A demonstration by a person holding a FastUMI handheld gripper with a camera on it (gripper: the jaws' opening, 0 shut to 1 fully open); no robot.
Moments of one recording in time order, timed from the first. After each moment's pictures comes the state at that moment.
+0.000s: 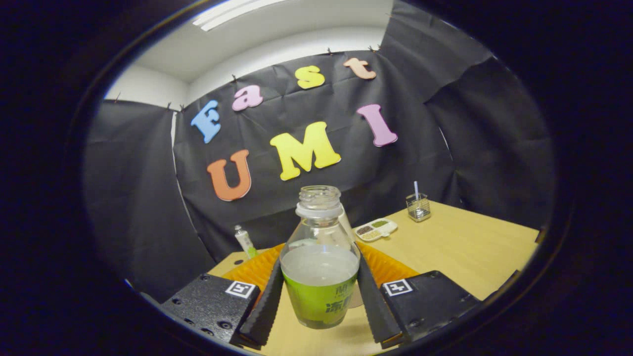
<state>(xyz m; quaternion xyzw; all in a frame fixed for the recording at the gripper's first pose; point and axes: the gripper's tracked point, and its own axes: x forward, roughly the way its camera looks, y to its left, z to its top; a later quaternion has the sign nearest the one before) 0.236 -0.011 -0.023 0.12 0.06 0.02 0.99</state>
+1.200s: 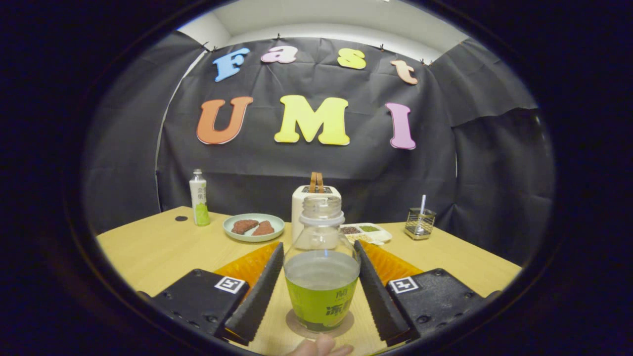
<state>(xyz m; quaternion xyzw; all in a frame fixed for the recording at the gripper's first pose) 0.371 0.006 -0.107 -0.03 0.07 -0.03 1.00</state>
